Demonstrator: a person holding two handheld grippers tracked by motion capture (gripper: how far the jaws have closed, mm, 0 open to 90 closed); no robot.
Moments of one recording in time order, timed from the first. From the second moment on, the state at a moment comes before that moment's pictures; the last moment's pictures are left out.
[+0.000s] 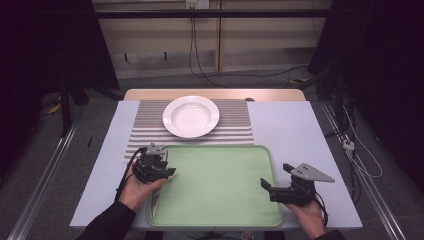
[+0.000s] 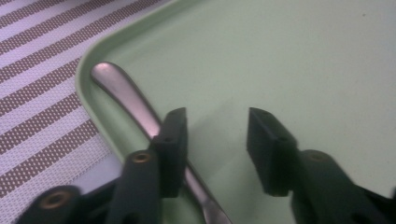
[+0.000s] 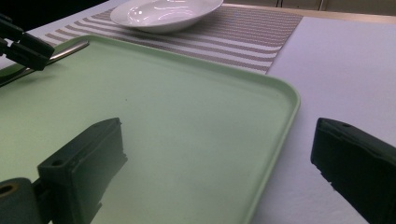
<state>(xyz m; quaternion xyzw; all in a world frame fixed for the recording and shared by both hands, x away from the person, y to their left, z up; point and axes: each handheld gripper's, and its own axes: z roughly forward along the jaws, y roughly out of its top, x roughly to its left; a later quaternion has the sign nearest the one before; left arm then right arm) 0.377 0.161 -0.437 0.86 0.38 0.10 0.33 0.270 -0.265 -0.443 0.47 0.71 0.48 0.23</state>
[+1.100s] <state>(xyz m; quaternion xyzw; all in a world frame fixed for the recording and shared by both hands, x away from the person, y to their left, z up) 0.358 0.177 -0.410 0.81 0.36 0.17 0.44 0.272 -0.267 -0.444 0.47 0.70 0.48 0.23</state>
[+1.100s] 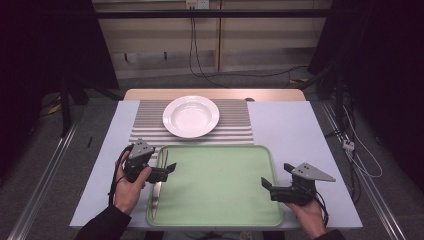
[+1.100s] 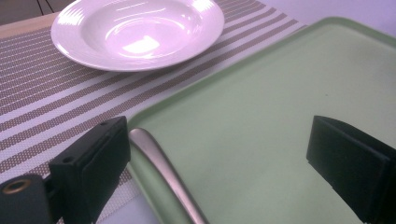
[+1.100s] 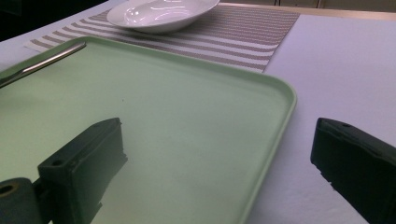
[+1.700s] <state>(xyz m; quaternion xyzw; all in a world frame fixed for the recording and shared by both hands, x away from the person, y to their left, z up) 0.334 0.210 -0.423 0.79 0.38 0.19 0.44 0.267 -0.272 -0.444 0.48 0.70 0.47 0.24</state>
